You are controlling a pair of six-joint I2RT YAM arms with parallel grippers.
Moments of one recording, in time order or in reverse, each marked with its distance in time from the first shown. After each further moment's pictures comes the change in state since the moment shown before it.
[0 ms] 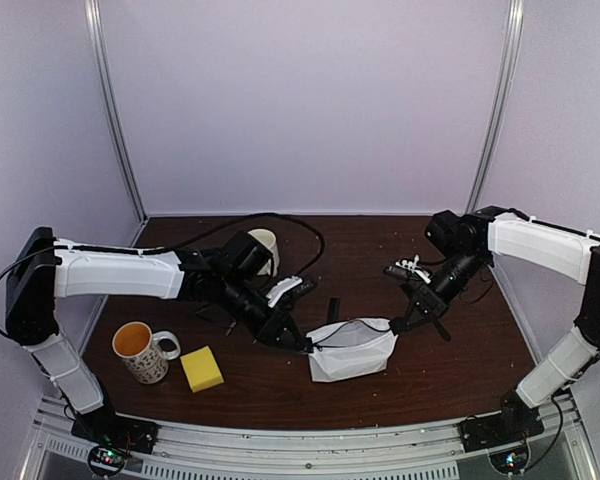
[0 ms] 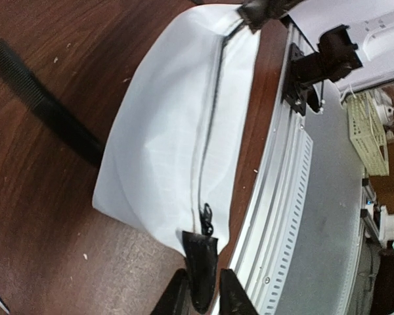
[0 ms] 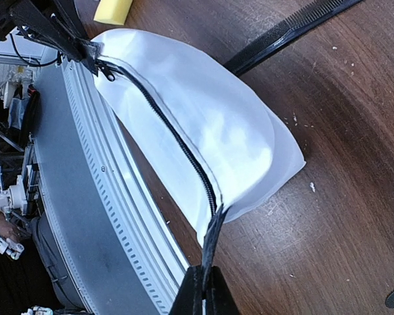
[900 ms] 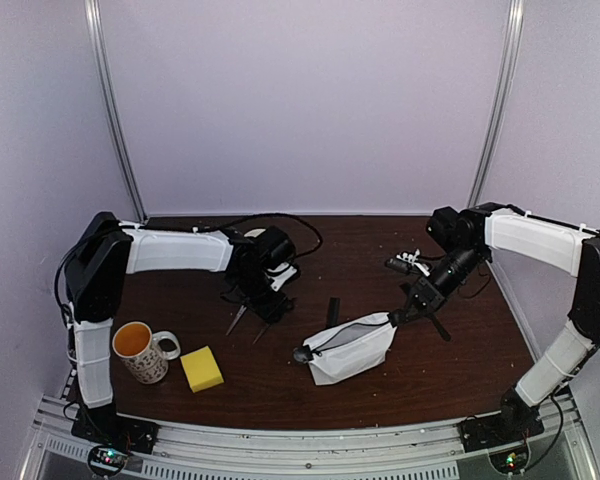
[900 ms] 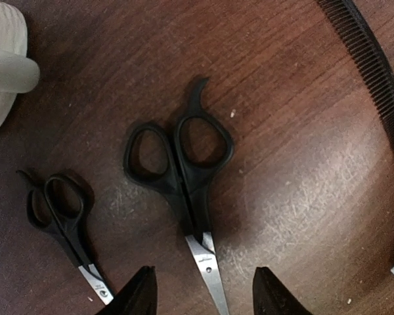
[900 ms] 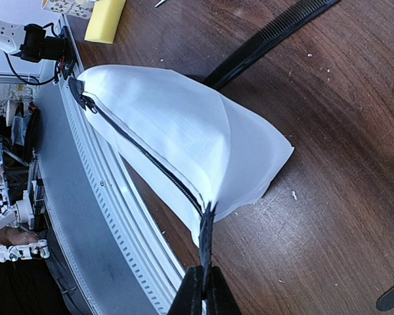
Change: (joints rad) left arm 0.092 0.348 0.367 -0.357 -0.726 0.120; right arm -0.042 0.060 0.044 0.006 -0.011 0.022
